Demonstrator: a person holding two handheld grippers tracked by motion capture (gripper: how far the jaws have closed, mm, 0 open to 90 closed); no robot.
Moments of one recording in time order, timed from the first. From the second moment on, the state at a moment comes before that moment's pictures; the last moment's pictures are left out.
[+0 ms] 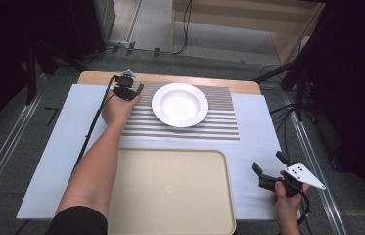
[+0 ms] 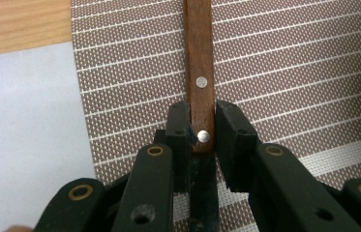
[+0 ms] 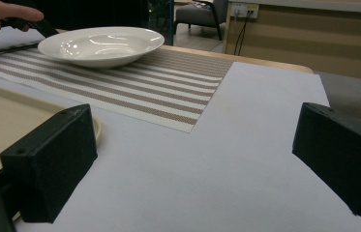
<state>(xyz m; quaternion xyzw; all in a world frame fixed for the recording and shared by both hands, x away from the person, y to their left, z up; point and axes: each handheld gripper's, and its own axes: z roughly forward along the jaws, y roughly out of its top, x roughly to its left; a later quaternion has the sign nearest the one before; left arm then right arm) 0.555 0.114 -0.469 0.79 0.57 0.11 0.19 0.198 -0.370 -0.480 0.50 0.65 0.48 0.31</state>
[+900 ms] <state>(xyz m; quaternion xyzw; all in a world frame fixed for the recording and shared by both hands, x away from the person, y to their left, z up) 0.548 0.133 -0.440 0.80 0.55 0.09 0.21 0.198 -0.370 -0.480 0.50 0.65 0.48 0.31</state>
